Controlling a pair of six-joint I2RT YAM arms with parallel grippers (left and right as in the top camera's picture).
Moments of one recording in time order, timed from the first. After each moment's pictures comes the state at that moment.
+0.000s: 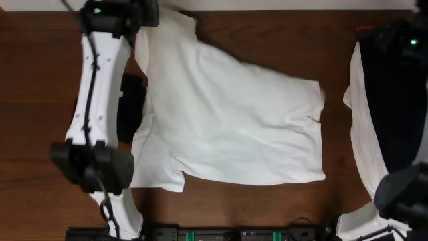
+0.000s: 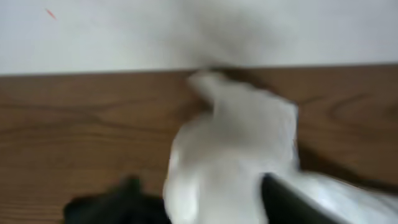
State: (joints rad) left arm -0.11 2.00 2.15 -0.93 -0.11 -0.04; right arm -0.35 1.78 1.77 -0.81 -0.47 0.15
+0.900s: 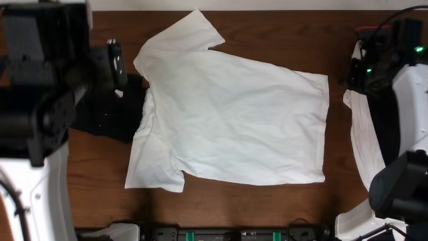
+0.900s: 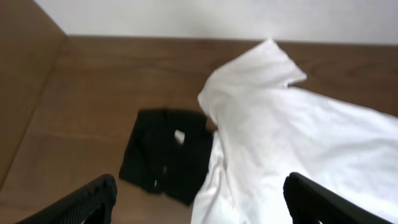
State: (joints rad) left arm -0.07 1.44 2.15 -1.46 -0.13 -0.07; right arm -0.21 1.78 1.55 -1.02 -0.23 0.13
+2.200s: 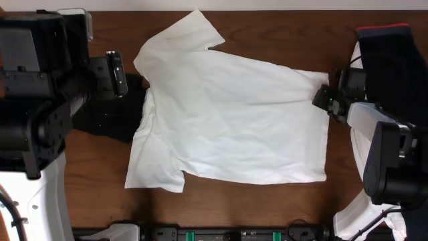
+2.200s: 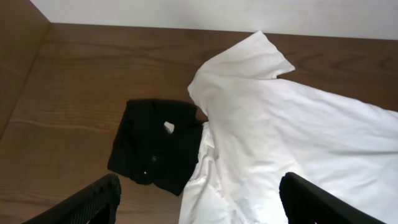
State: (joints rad) left arm -0.07 1.42 2.15 -1.49 -0.09 -0.10; right arm -0.15 1.89 0.96 -0.06 -0.05 0.36
